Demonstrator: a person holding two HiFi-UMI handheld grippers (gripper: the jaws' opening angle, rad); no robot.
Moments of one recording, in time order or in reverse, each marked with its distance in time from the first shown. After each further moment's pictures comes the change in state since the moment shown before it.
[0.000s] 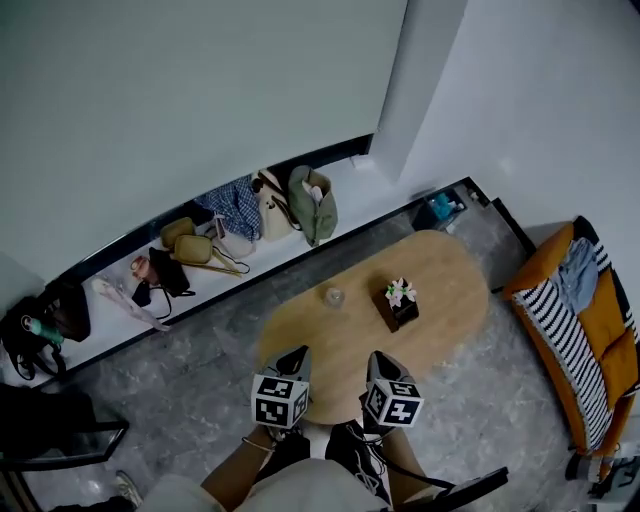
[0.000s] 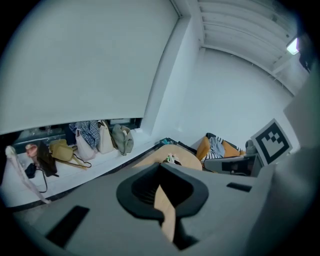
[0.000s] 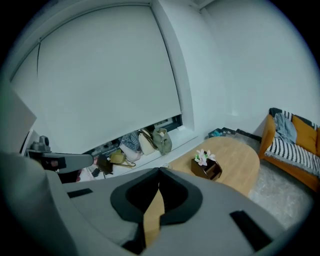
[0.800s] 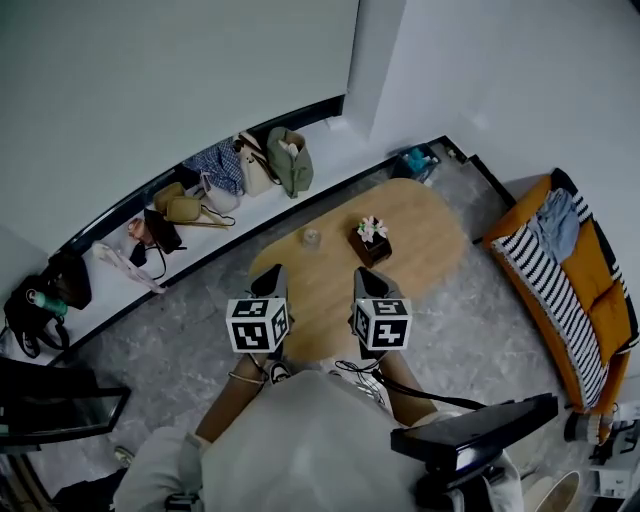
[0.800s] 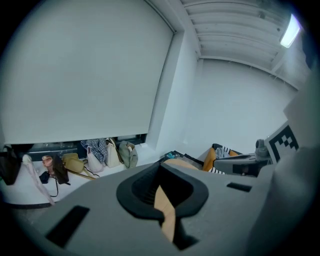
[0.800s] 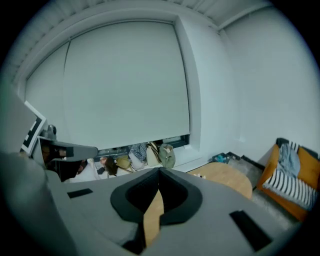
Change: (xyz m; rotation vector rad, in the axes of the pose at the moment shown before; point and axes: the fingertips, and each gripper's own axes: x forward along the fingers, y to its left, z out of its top) left arm -0.073 -0.057 0.049 0.006 -0.155 0.116; right arm -0.102 0.008 0.055 -0.208 -0.141 0.071
